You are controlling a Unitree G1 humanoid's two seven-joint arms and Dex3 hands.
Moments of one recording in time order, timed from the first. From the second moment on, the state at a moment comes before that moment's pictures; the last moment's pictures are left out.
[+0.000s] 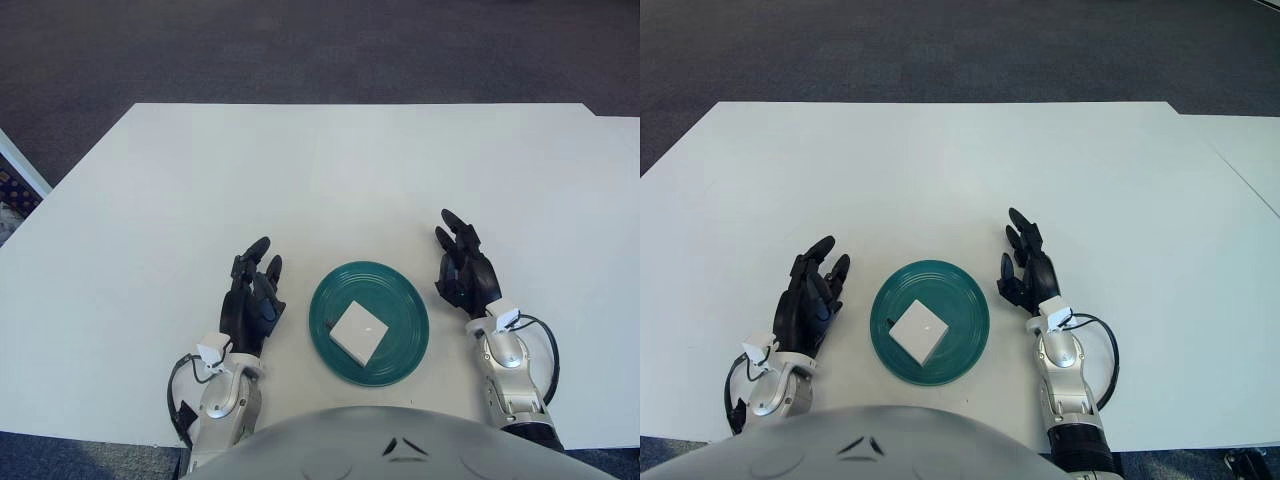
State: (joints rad) left arm 0.54 -0.12 -0.12 -0.27 -0.15 -0.07 0.01; right arm 0.22 -0.11 -0.01 0.15 -0.03 -0.39 0.05
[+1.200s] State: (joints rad) left arm 0.51 -0.11 -0.11 -0.23 -0.15 -0.09 -0.01; right arm 0.22 -0.11 -0.01 0.09 -0.02 -0.30 0.06
